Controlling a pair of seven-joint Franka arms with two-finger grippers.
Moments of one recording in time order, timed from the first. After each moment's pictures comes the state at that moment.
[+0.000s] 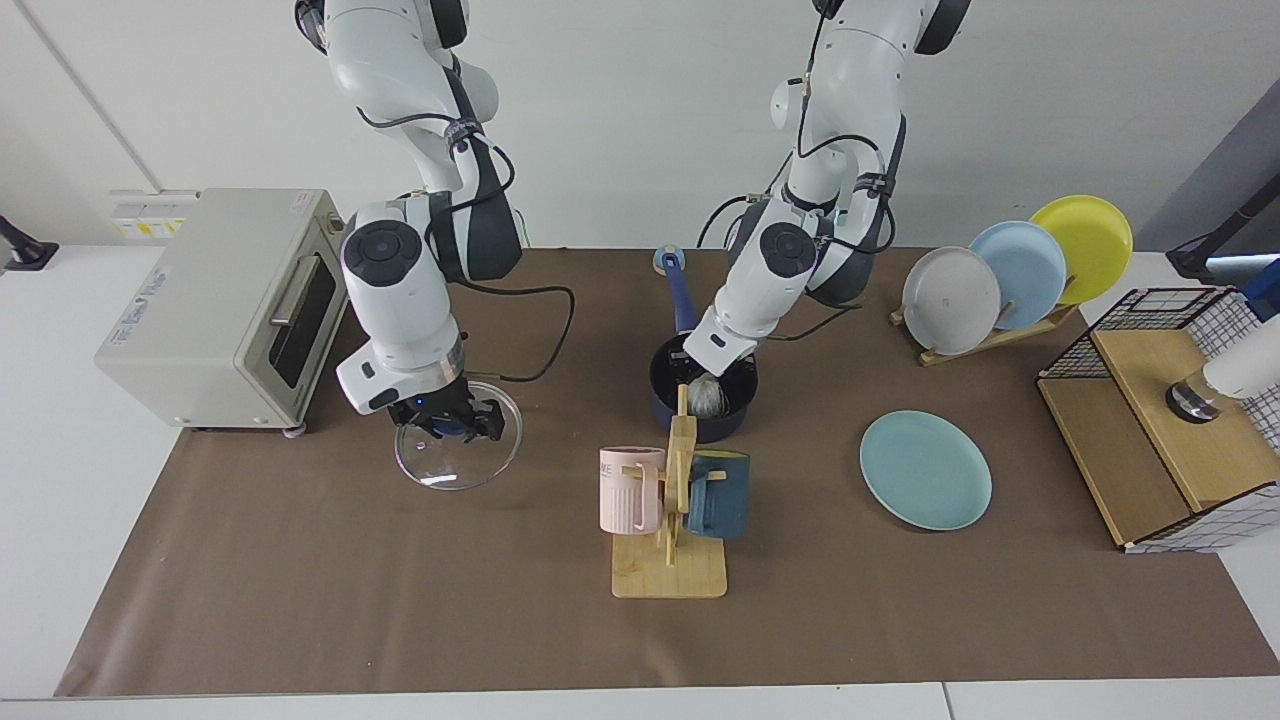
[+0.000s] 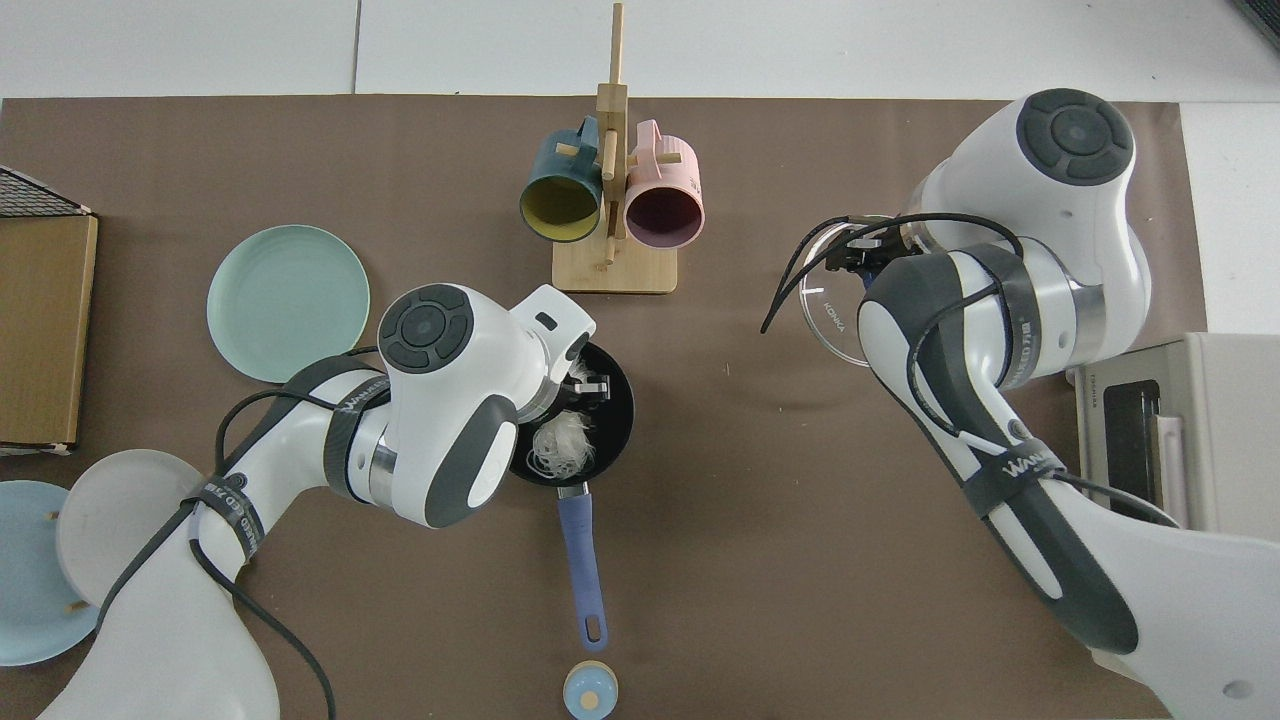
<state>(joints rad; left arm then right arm) -0.08 0.31 -0.45 -1.95 -0.13 2.26 -0.44 0.17 0.39 0.00 -1.55 -0.04 1.96 0.39</state>
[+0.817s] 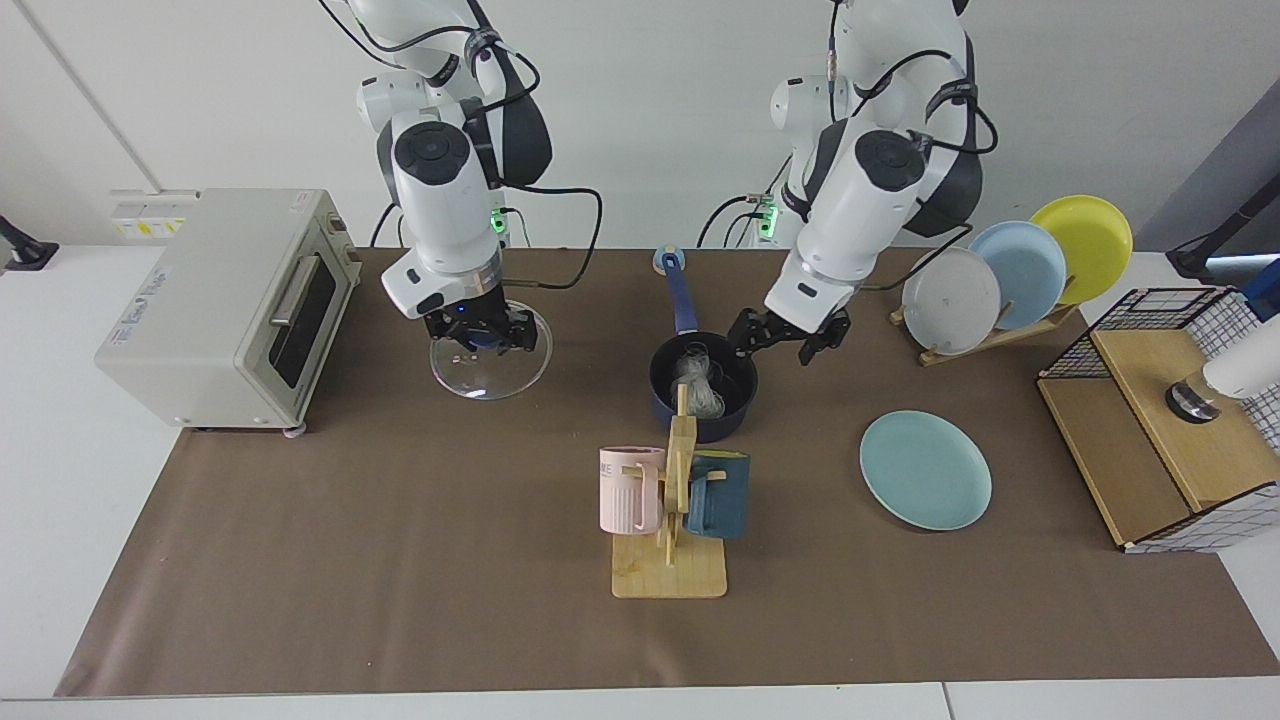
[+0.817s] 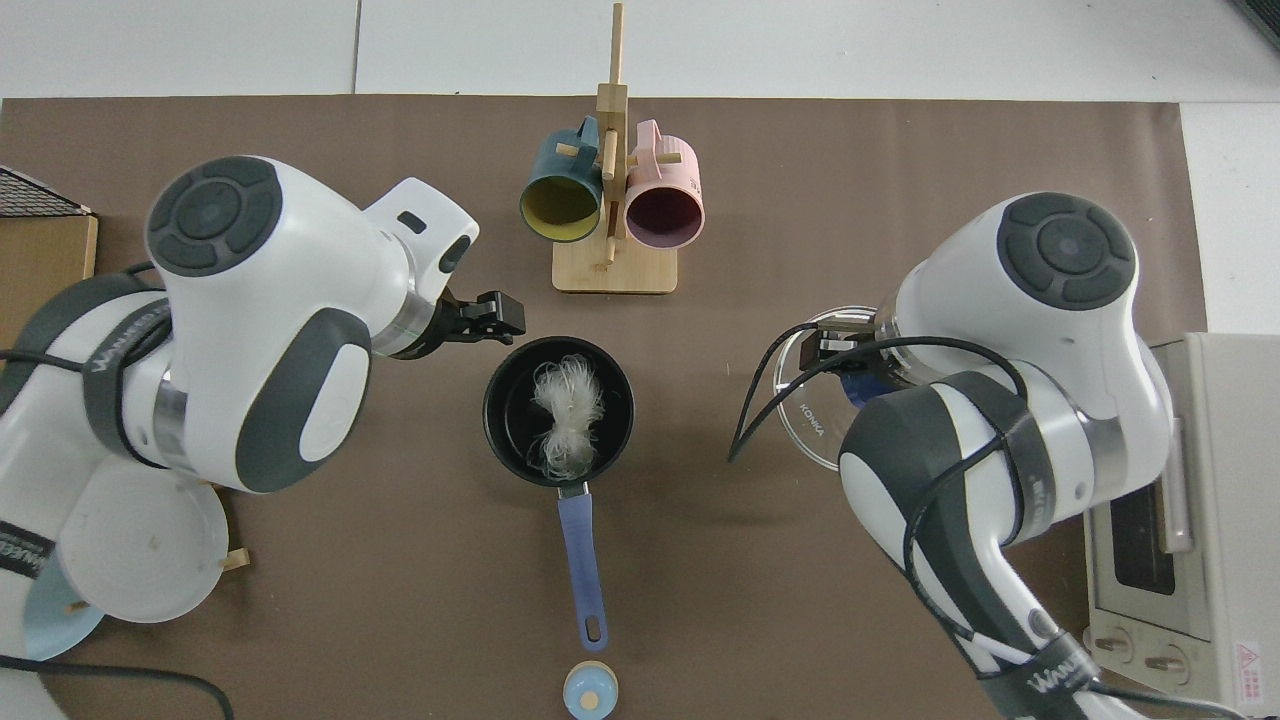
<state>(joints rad) -0.07 0.16 -0.28 -1.71 -0.08 1.91 -0.38 0.20 0.11 0.09 -1.82 -0.02 1.88 0.49</state>
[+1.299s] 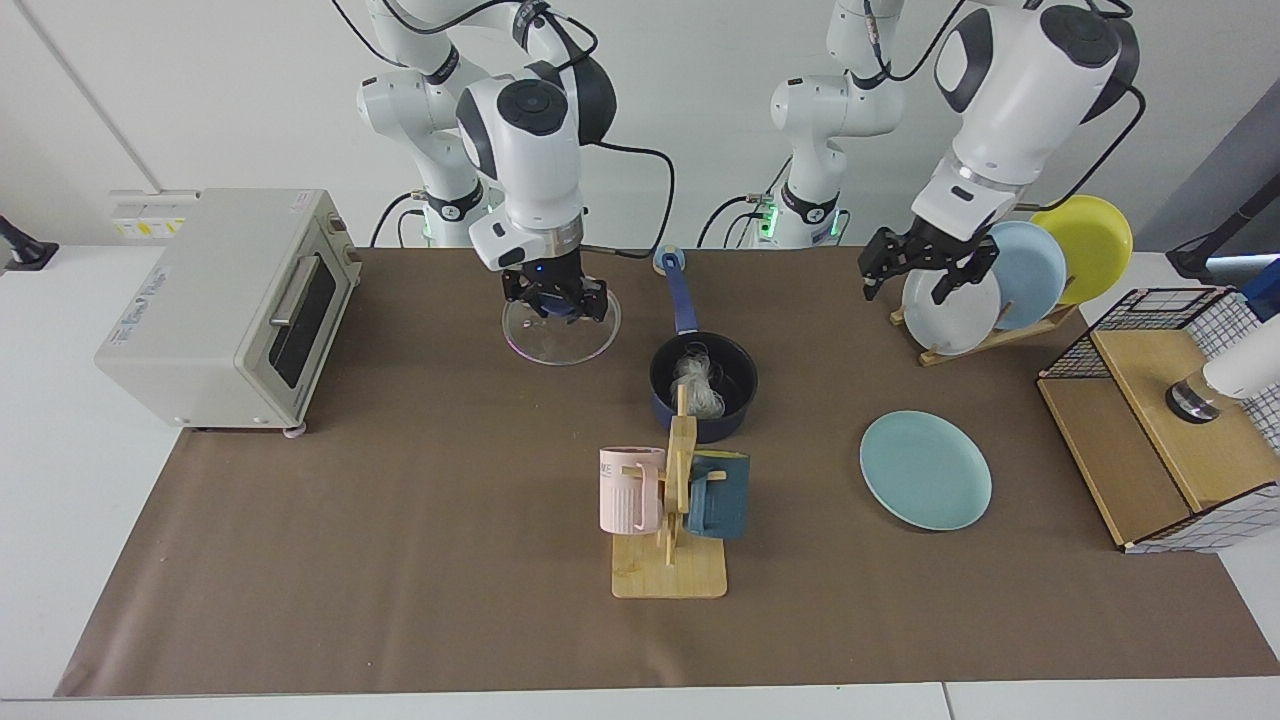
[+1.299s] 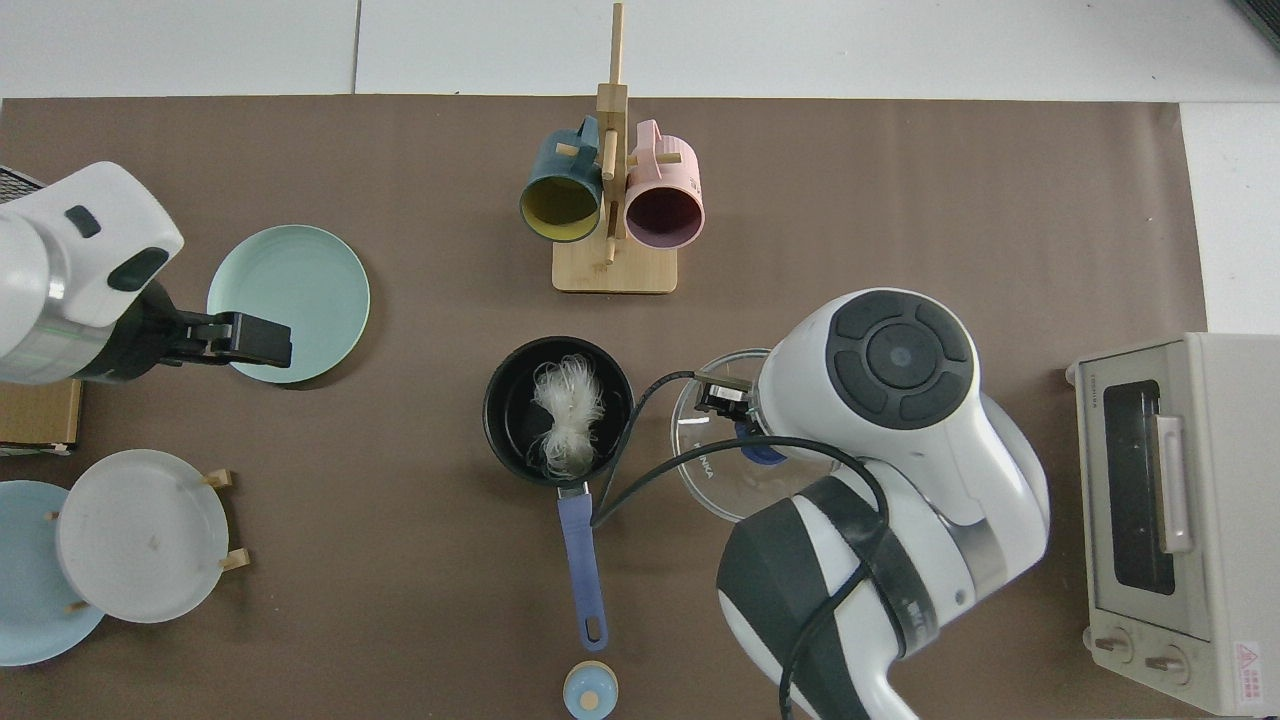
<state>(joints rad) -0.06 -0.02 -0.05 -1.69 -0.08 1.69 -0.01 0.21 0.08 0.27 -1.84 -0.02 1.90 0.82</state>
